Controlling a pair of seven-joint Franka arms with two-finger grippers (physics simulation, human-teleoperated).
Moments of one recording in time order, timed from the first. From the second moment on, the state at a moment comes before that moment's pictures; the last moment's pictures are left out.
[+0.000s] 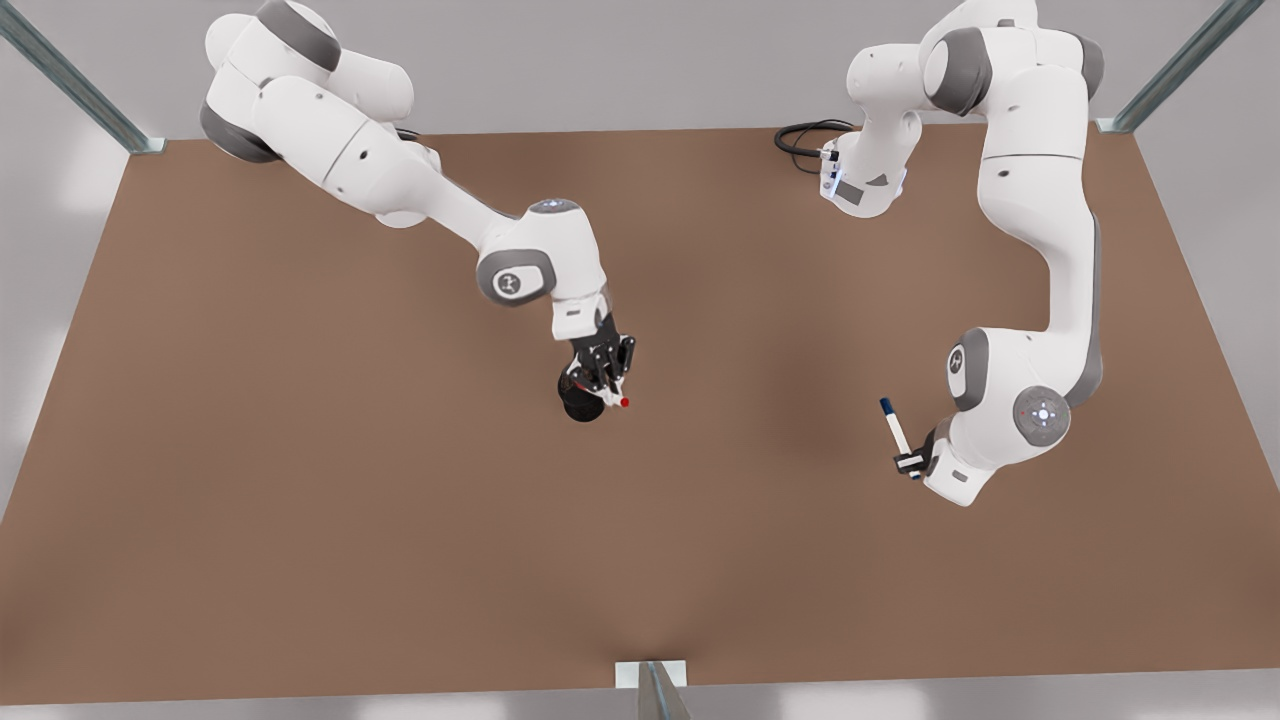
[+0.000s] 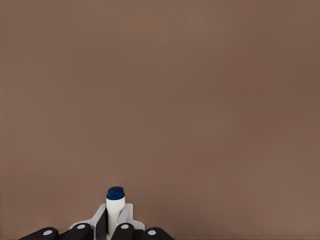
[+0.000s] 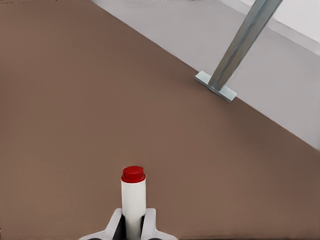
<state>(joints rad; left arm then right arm) -0.05 0.54 -0.05 -1.60 -0.03 2.08 -0.30 -0.11 0.61 0.95 -1.93 -1.51 2.53 1.10</state>
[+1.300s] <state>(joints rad) -0.35 0.59 -0.34 -1.45 -1.08 2.51 0.64 0.18 0.03 0.03 -1.72 -0.04 1.87 0.63</state>
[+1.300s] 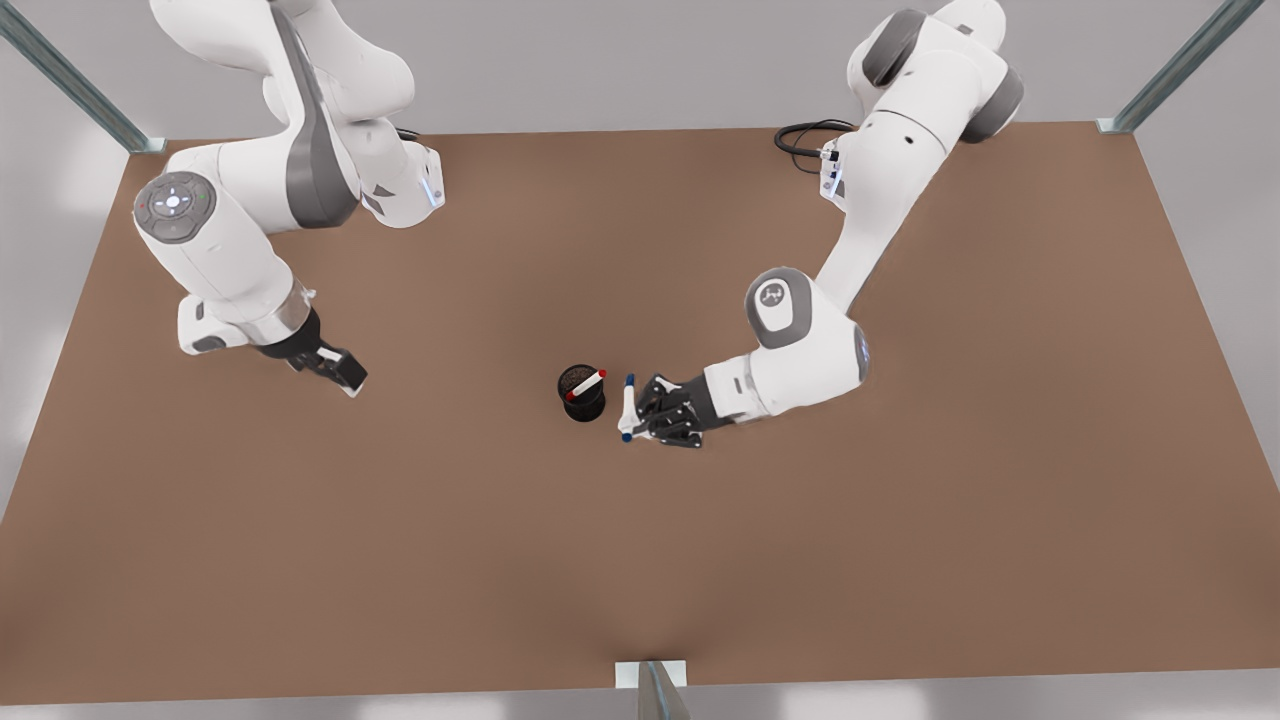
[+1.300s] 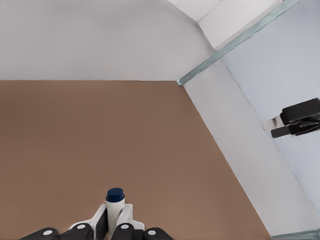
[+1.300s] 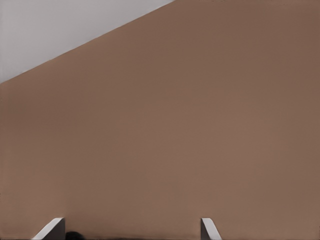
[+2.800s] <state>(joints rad) -0.69 0.70 -0.34 -1.49 -1.55 3.11 1.77 0.07 0.06 0.04 -1.64 -0.03 1.82 -0.25</state>
